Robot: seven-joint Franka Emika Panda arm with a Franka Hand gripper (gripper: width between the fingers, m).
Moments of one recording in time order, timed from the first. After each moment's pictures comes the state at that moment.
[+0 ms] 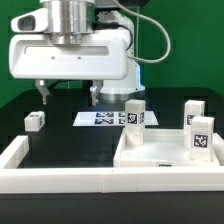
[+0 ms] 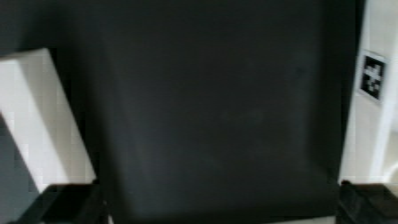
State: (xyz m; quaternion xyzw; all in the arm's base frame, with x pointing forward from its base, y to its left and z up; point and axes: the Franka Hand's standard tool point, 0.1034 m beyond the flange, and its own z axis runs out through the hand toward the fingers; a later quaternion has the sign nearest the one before) arm 0.522 -0.133 0.093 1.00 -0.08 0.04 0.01
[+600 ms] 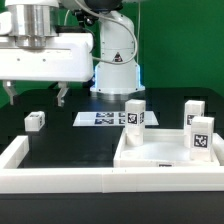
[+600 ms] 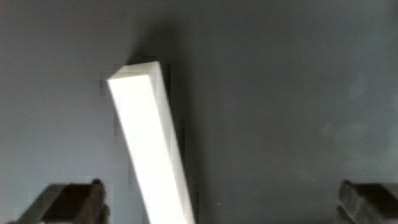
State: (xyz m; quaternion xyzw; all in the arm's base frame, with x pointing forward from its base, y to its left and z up) arm 0.512 -0.180 0.094 1.00 -0.08 0.04 0.01
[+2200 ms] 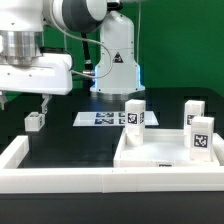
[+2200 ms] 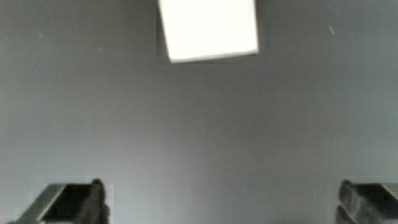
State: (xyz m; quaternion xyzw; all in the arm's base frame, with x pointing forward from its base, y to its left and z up) arm 0.397 -0.219 0.052 1.00 -0.04 0.00 0.04
